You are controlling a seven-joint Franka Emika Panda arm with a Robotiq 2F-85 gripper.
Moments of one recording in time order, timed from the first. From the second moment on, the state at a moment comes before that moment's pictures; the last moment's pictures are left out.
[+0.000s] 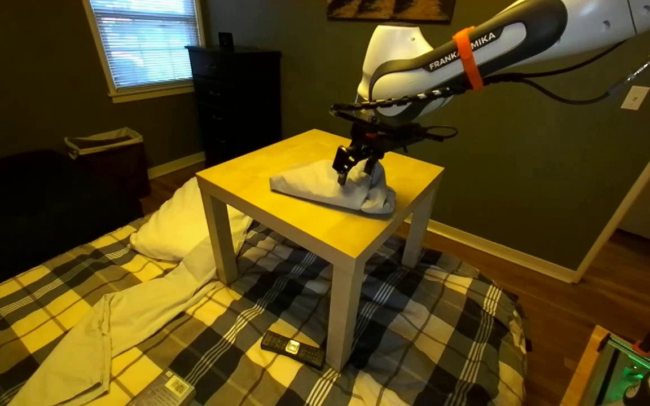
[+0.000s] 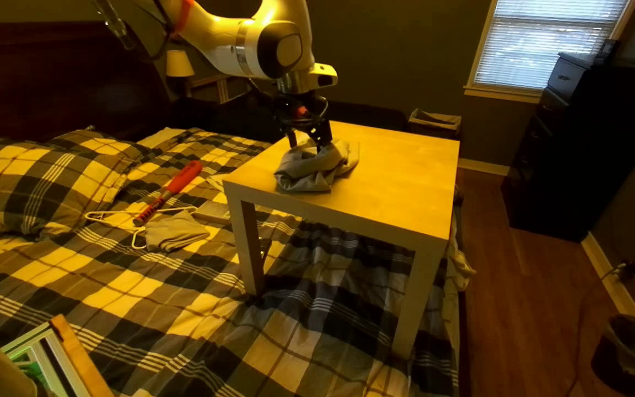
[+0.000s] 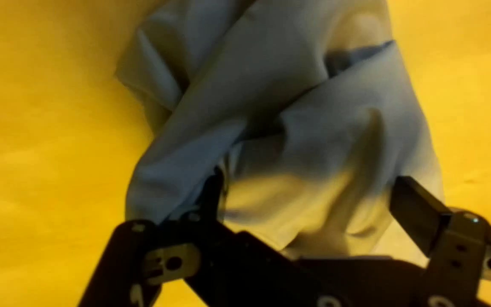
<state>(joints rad) 0.07 0.20 0.03 -1.93 -0.08 2.34 0.12</state>
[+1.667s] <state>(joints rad) 0.07 0.12 0.04 -1.95 -0.15 2.22 0.03</state>
